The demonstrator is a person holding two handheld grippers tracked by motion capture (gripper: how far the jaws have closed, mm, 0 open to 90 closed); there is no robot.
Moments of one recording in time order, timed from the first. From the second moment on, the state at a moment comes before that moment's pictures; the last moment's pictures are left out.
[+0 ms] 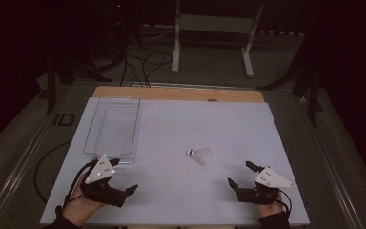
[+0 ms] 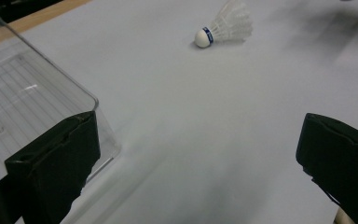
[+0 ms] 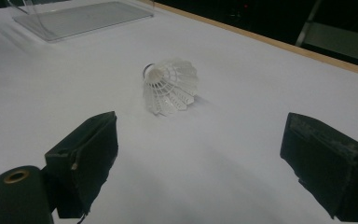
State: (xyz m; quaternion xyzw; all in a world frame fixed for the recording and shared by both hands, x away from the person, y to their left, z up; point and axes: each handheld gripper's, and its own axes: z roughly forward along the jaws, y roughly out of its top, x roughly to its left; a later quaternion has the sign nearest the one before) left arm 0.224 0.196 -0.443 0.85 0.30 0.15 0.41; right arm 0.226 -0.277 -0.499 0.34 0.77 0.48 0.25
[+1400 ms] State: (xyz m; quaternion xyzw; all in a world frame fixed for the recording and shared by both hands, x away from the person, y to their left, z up) left arm 0.244 0.143 -0.435 0.92 0.18 0.08 0.35; right arm 0.226 -0.277 -0.499 0.34 0.77 0.48 0.25
